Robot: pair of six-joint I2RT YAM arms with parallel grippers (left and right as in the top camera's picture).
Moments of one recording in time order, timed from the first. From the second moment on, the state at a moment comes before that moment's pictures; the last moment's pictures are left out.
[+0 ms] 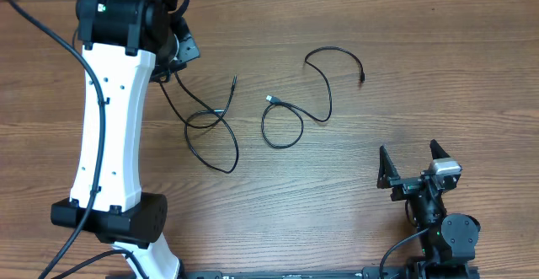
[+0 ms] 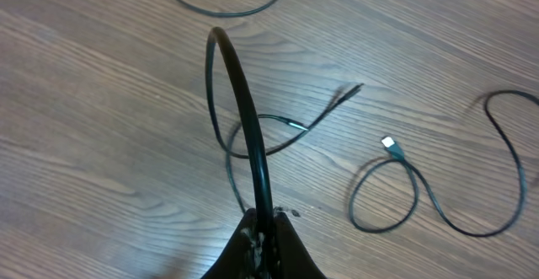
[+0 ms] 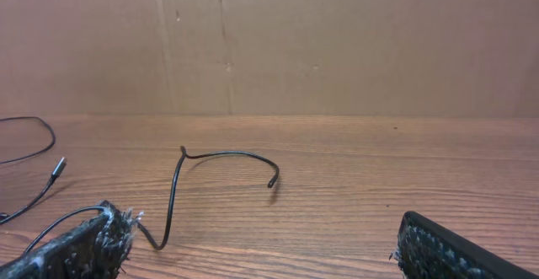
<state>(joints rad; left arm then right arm) -0.17 1.89 2.35 -1.69 -0.17 -0.61 0.01 0.01 0.02 -0.03 -0.12 0.04</state>
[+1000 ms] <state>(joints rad) 0.00 1.89 2.33 -1.69 -0.20 -0.61 0.01 0.01 0.02 -0.03 -0.12 0.04</state>
